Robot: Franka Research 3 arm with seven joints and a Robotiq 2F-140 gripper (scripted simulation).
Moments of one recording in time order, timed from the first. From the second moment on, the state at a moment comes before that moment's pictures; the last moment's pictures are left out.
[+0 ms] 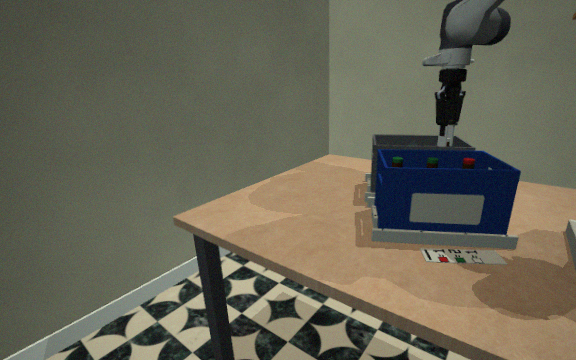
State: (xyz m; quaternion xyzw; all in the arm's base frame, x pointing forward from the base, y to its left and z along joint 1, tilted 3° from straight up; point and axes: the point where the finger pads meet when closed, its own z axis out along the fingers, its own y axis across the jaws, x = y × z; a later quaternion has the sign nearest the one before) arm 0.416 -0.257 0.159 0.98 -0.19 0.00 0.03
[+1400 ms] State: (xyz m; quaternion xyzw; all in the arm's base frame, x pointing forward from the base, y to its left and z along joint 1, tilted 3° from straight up) arm 0.417 -0.254 0.221 0.98 -0.19 0.00 0.03
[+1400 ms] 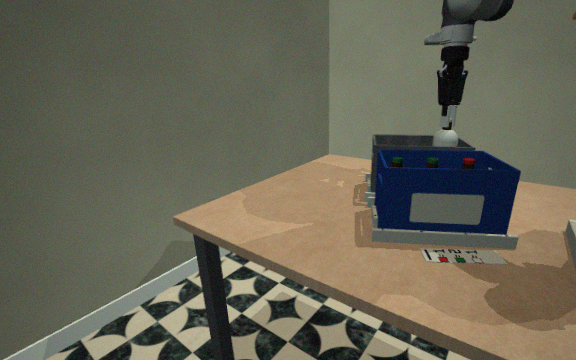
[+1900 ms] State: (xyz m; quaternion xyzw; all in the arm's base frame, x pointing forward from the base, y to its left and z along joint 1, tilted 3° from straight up) arm 0.417 -0.253 0.242 0.98 -0.19 0.00 0.03
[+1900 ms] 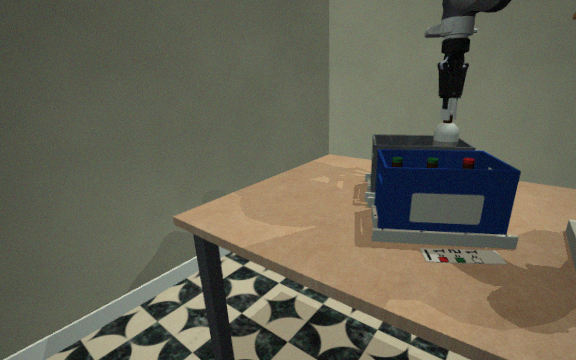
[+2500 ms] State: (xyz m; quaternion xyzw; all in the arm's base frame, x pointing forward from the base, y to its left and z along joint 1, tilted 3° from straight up) arm 0.417 -0.251 0.269 0.98 -0.19 0.00 0.03
